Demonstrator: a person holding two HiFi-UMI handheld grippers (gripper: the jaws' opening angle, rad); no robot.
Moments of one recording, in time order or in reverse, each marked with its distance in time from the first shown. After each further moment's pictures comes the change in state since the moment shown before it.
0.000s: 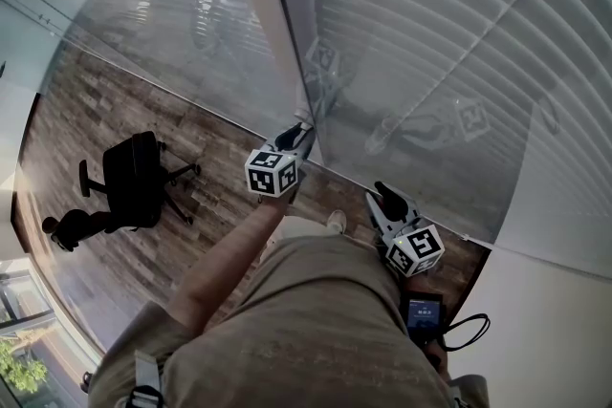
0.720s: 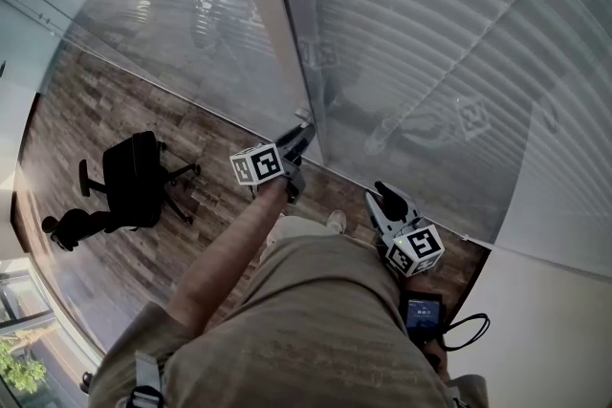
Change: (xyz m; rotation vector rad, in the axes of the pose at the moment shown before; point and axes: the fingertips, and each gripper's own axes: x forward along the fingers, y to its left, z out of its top) left arm -0.002 0.000 0.002 -0.518 -0.075 -0.207; right arm -0.003 0.003 -0.001 -0.003 -0.001 -0.002
